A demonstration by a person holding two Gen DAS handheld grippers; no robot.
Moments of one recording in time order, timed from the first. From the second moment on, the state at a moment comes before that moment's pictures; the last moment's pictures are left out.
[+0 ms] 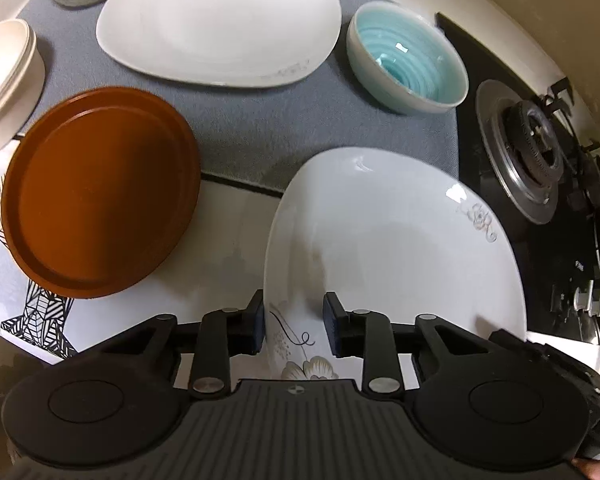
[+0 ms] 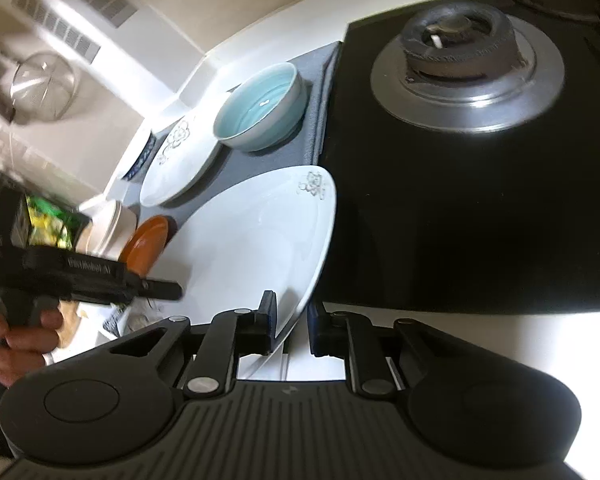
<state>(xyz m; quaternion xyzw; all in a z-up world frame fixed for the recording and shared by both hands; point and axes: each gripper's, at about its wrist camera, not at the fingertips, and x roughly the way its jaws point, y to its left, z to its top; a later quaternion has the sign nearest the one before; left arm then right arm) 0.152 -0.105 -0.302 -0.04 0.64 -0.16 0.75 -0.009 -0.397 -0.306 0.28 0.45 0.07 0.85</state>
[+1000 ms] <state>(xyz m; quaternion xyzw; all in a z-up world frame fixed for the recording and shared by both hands) 0.222 -0.045 -0.278 -0.06 0.67 -0.22 0.70 0.025 -0.342 -0.255 0.31 0.42 0.04 0.85</state>
